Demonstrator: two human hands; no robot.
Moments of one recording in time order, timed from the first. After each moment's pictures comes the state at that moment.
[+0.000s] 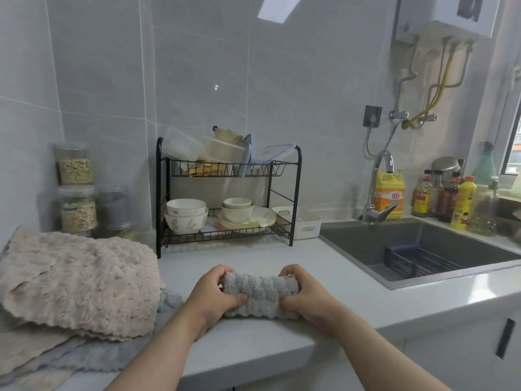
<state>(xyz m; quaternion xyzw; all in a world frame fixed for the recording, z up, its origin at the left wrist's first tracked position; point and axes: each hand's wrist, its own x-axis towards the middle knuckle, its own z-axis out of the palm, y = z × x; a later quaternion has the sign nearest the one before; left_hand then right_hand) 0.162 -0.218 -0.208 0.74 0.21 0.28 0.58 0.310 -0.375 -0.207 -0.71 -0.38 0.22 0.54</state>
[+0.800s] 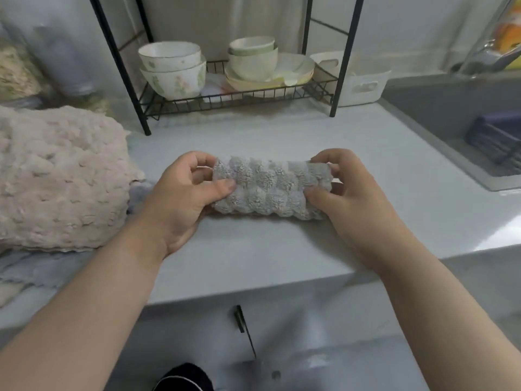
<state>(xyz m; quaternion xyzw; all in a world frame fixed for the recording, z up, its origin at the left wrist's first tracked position) 0.180 -0.196 -0.223 0.62 0.28 0.30 0.67 0.330 -0.367 -0.223 -0.69 -0.37 0.20 0.59</state>
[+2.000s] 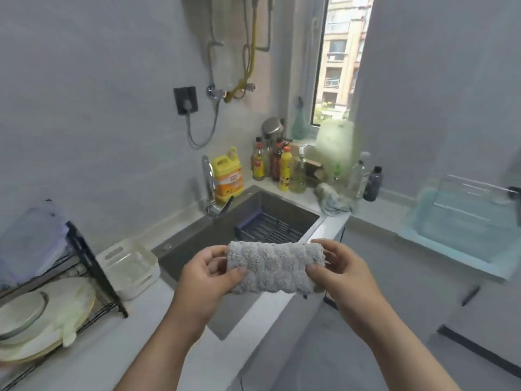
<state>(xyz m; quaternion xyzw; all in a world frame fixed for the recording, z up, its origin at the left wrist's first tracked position) 0.424 -0.449 0.096 0.67 0.05 0.06 0.73 0.441 -0.680 0.098 -0.67 -0.02 0.02 0.74</state>
